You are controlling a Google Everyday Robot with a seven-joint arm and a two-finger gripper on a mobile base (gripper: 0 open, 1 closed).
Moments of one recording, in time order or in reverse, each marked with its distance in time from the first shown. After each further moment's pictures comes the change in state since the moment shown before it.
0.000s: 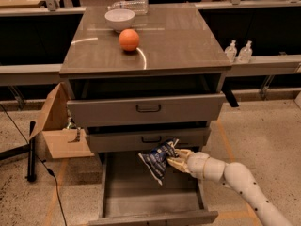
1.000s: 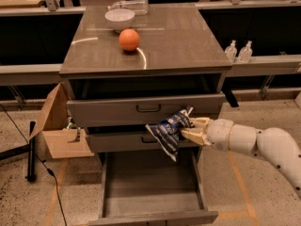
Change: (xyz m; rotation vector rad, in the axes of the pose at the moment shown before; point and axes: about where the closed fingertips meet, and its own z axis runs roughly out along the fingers) arm -0.179 -0.015 -0.093 0.000 -0.002 -0.090
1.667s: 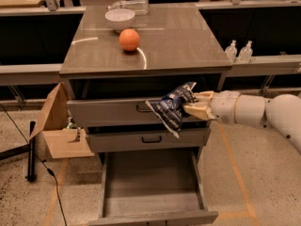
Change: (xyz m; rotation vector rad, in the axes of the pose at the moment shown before) arm -0.083 -0.034 -0.017 0.025 0.029 -0.048
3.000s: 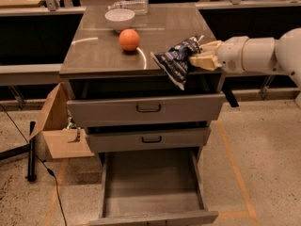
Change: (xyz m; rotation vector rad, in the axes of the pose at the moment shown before) arm -0.112 -0.098 -0.003 0.070 0.020 -0.063
